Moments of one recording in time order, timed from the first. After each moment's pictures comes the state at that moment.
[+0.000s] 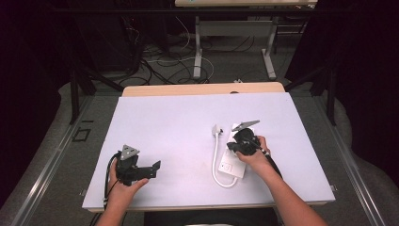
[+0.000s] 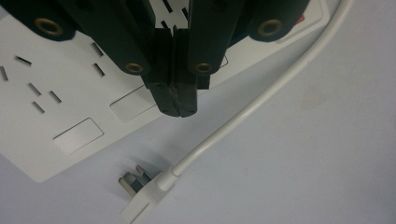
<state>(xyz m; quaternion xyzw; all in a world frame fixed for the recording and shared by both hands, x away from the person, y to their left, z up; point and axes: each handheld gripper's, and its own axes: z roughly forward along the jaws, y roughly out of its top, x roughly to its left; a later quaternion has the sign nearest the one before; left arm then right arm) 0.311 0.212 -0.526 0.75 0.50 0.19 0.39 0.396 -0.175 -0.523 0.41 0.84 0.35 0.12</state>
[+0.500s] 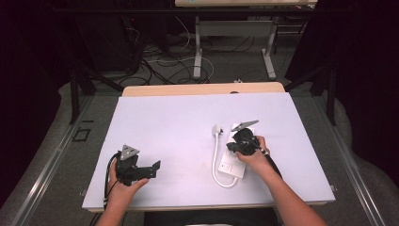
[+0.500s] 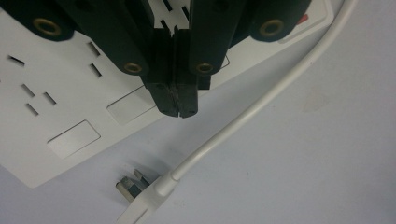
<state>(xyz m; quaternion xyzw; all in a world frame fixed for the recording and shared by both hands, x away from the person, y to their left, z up) 0.311 0.212 -0.525 0.75 0.50 0.19 0.39 0.397 -0.174 -0.525 0.42 0.84 0.34 0.10</state>
